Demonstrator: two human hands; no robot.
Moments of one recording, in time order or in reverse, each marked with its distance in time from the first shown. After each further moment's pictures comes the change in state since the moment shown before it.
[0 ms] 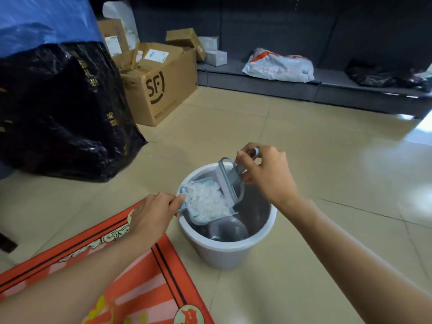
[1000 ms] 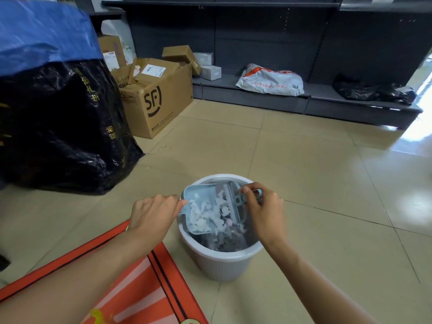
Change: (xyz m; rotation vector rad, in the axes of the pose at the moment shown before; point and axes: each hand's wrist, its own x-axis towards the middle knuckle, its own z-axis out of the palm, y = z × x) left_hand 0.005 0.014 -0.025 0.500 0.102 0.219; right_hand -0.050 0.026 0.032 0.104 0.213 0.221
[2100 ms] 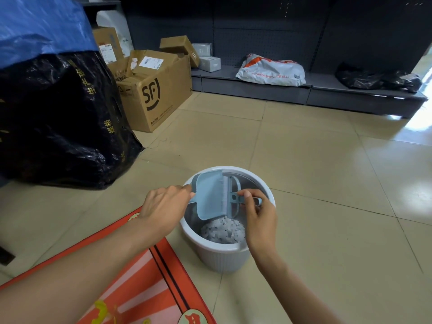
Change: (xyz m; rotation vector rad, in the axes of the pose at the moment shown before) left_hand 0.005 0.023 -0.018 -0.028 -0.075 0.133; right_hand -0.032 0.019 0.024 0.317 0.100 0.120
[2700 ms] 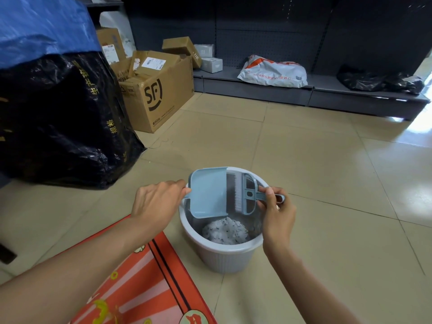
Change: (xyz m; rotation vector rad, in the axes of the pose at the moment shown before) left_hand -0.001 -0.019 0.005 0.016 0.131 -0.095; right_hand 0.022 0.002 -0.012 0.345 0.183 0.163
